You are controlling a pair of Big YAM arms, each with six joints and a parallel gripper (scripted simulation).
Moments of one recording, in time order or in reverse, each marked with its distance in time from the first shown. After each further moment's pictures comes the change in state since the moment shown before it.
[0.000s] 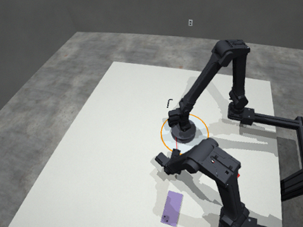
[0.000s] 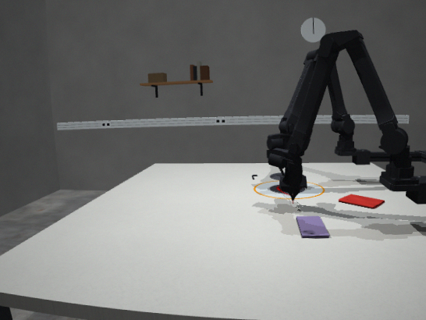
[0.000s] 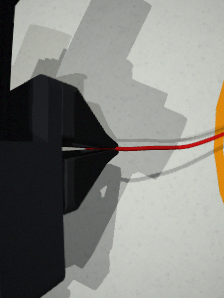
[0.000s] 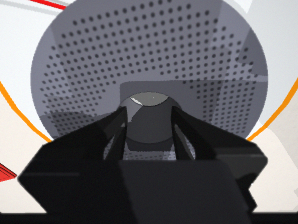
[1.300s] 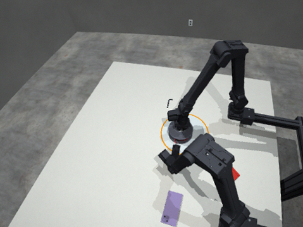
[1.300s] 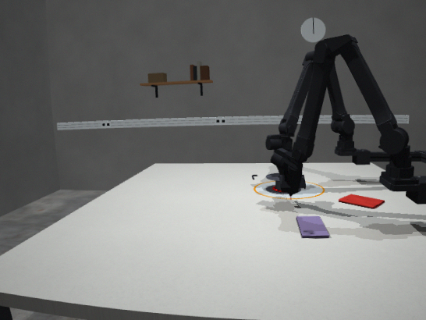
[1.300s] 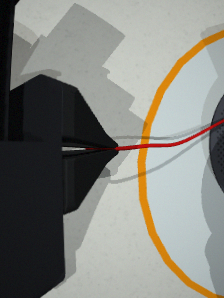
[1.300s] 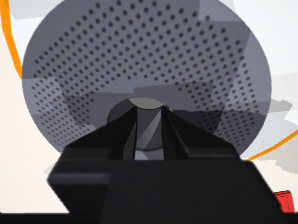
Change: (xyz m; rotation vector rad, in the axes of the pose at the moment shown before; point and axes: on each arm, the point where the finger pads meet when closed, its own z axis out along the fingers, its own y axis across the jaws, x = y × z) left arm -0.054 0.007 0.024 -0.056 -0.242 -0.086; right arm -0.017 -0.003 0.006 -0.060 -0.051 1.795
